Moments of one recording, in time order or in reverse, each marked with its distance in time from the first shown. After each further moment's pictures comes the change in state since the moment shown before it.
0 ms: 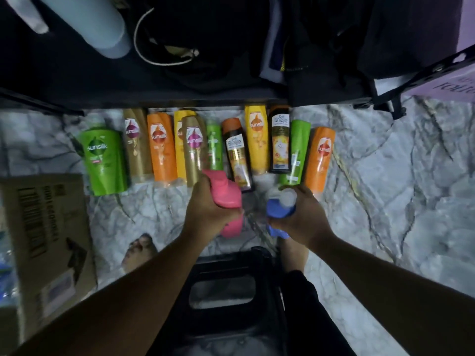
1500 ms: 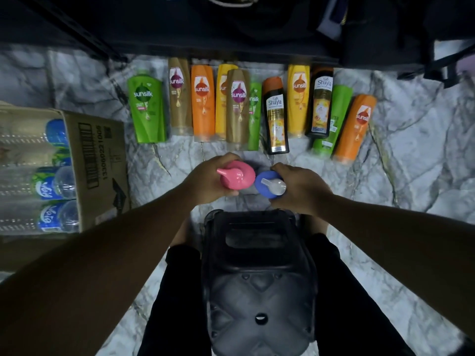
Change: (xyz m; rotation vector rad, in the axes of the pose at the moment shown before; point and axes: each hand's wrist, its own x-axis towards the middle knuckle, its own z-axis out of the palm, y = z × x) left_hand -0.030 -0.052 -0.100 0.282 -0.368 0.136; right_hand -0.024 -0.057 0.056 -0.416 -0.356 -0.346
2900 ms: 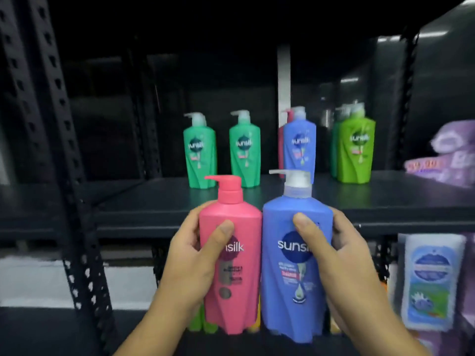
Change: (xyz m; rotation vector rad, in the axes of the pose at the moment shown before) left_hand -0.507 0.845 -0.340 -0.438 0.805 1.137; right_hand -0.547 -0.514 -0.679 1.052 1.185 -0.903
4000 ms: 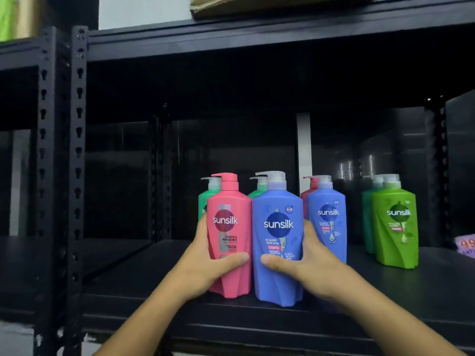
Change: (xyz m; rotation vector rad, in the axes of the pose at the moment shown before) left_hand 0.182 -0.016 -0.035 0.417 -0.248 0.115; right_hand 0.187 0.015 0.044 -0.551 -0.390 -0.091
